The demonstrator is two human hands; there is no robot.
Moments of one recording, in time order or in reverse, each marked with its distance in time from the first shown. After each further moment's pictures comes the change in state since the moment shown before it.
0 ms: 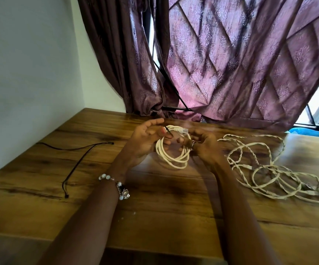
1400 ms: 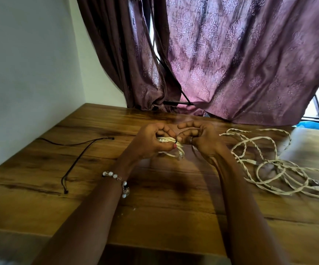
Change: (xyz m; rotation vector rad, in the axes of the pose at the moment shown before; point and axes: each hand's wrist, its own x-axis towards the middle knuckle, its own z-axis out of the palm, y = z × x) left_hand -0.005 -0.001 0.008 0.678 -0.075 0.179; right_hand 0.004 -0.013 0.004 -0.086 -0.064 0.048
